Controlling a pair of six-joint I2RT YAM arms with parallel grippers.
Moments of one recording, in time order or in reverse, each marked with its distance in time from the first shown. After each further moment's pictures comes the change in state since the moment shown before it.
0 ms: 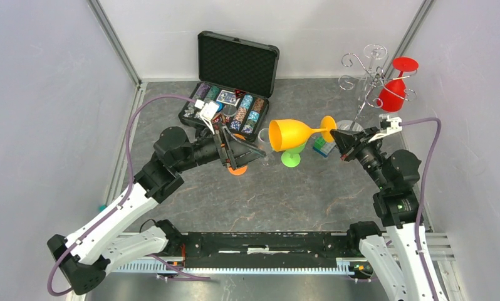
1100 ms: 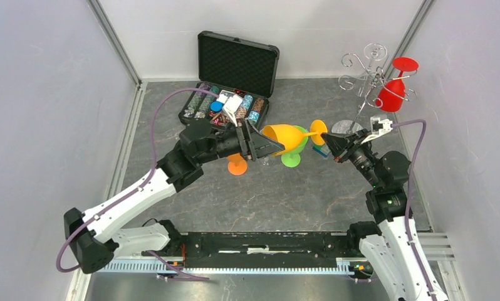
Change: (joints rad) left arm -0.084 0.173 0.066 0.106 -0.069 -0.100; right arm 0.001 0.023 -0.163 0.251 -0.105 0.135
